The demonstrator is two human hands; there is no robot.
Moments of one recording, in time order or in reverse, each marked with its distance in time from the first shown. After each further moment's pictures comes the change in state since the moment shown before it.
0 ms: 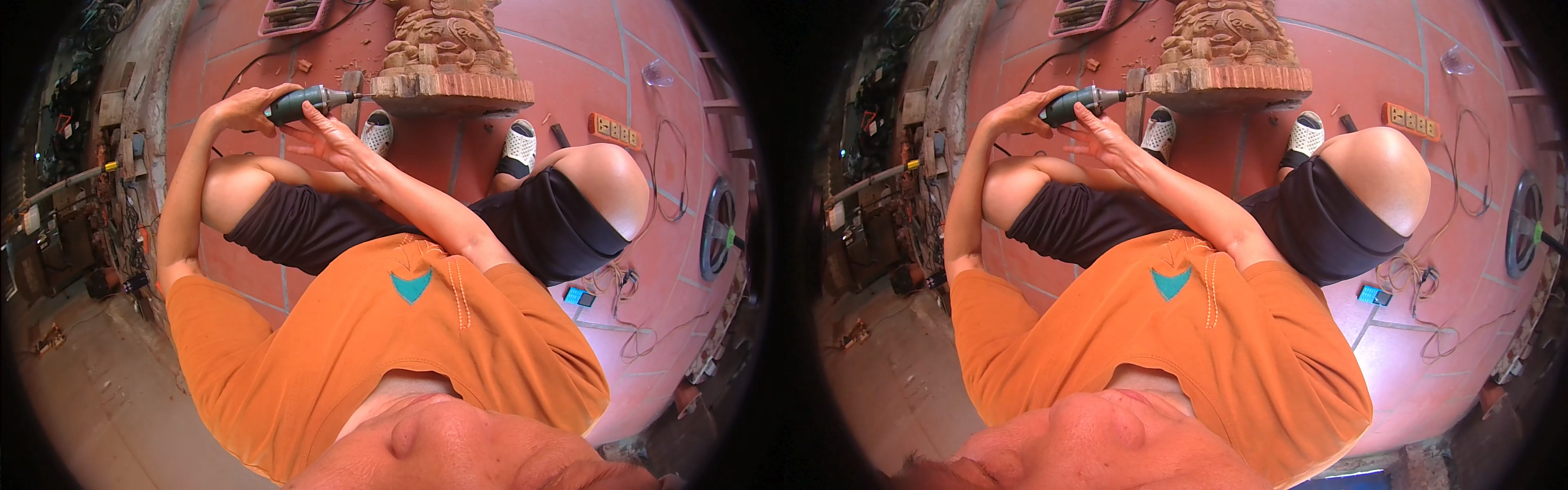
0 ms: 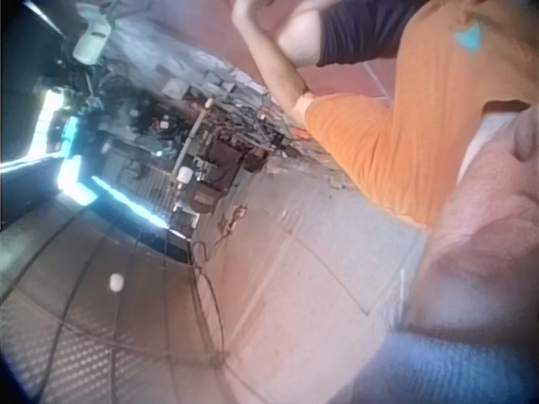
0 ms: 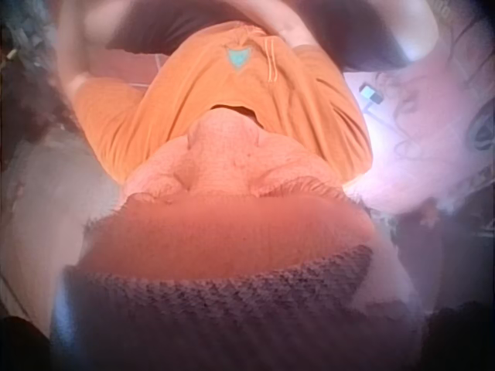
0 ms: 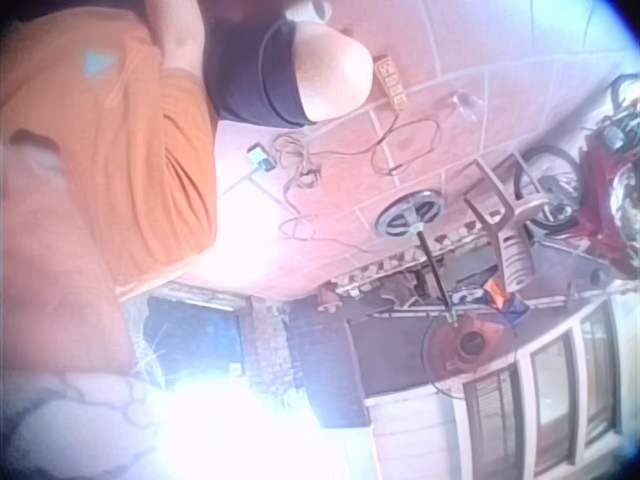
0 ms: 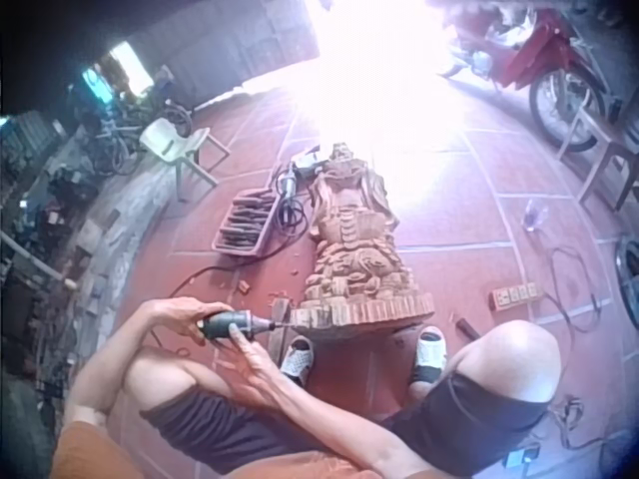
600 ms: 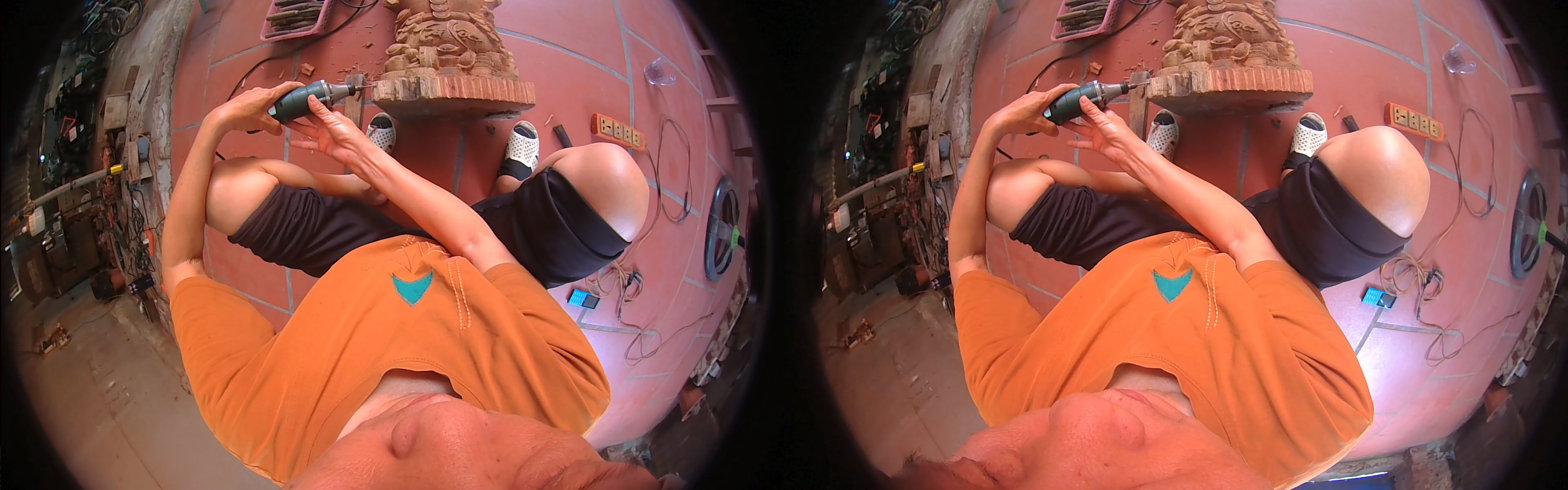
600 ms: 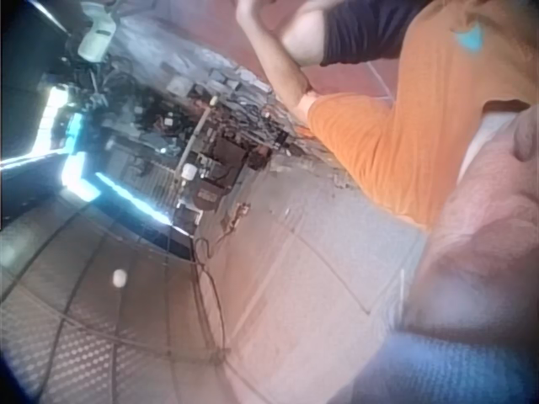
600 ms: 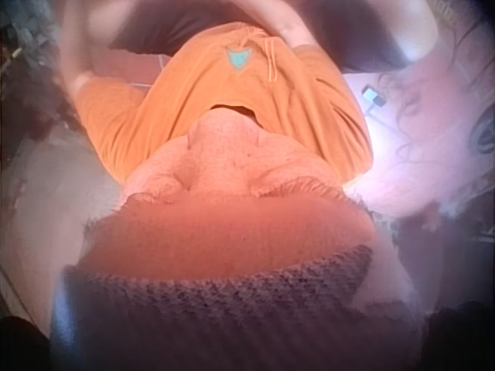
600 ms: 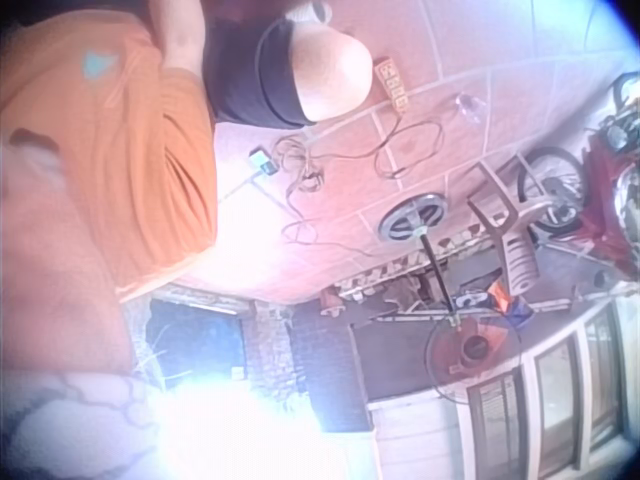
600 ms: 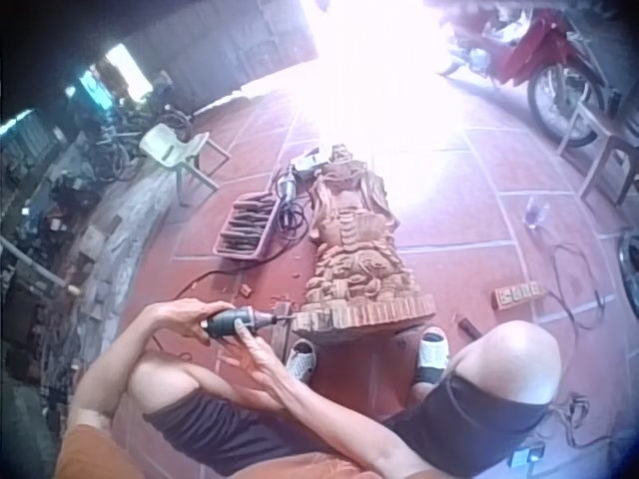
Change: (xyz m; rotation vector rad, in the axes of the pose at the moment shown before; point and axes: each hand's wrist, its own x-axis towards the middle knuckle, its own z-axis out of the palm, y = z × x) left_hand 0.001 -0.003 0.001 0.005 0.077 0.002; right_hand 0.007 -0.011 -0.001 0.008 -0.012 -0.025
